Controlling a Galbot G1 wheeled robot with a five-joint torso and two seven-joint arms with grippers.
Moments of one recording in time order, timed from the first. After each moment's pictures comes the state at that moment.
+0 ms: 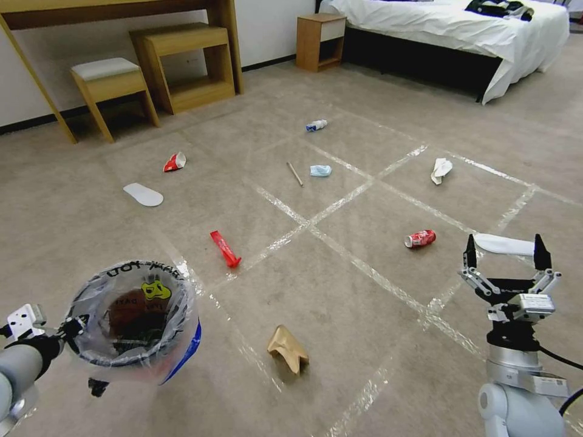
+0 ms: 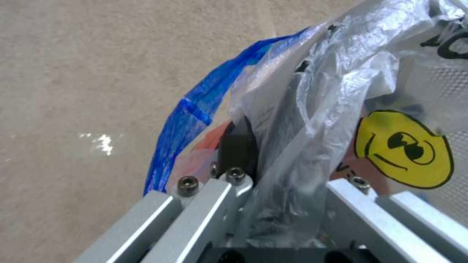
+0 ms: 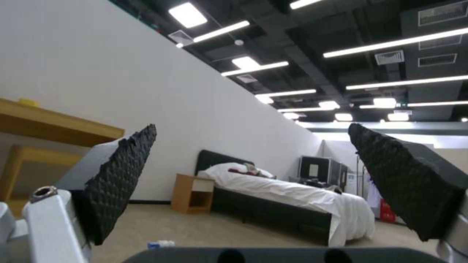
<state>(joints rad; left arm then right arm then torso) 1.63 -1.06 -1.12 -2.23 -1.49 0.74 -0.72 -1.45 1.54 0.92 1.98 0.17 0.63 -0.24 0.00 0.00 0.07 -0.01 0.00</state>
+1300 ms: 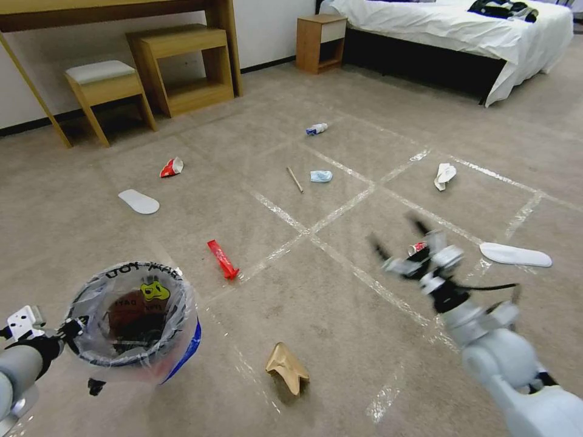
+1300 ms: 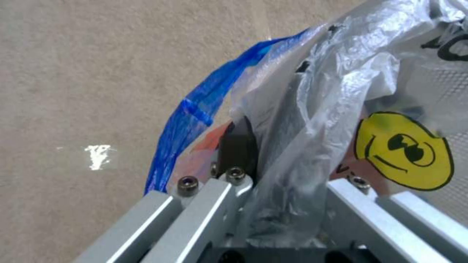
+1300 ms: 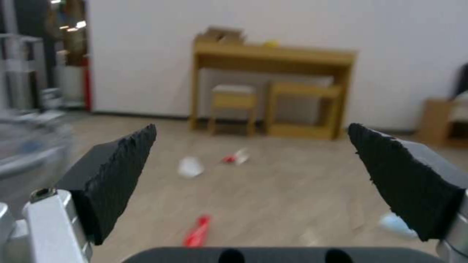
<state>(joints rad) 1.59 -1.05 -1.10 -2.18 -1.48 0.74 -0.70 -1.32 0.84 0.31 1.94 0.61 0.36 -0.33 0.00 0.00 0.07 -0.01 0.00</state>
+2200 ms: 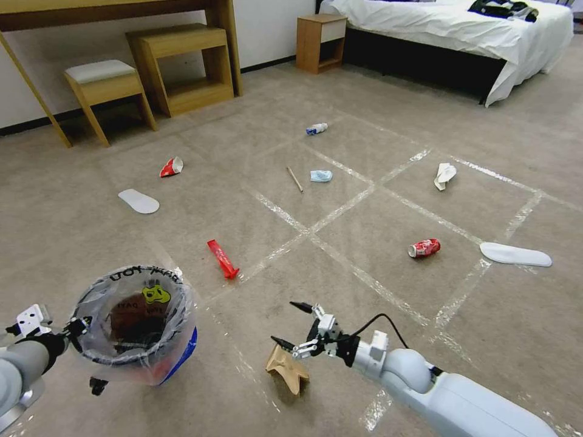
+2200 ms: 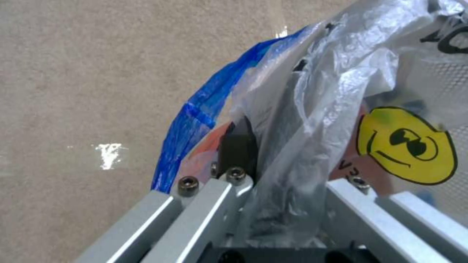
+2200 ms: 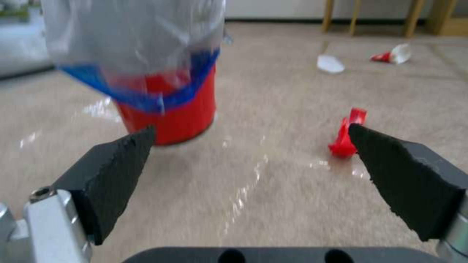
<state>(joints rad) 1.58 -1.03 -1.08 -2.12 -1.44 0.74 -0.68 -0.77 0.87 -0.51 1.49 0.63 0.39 -0.41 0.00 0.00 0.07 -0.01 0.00</state>
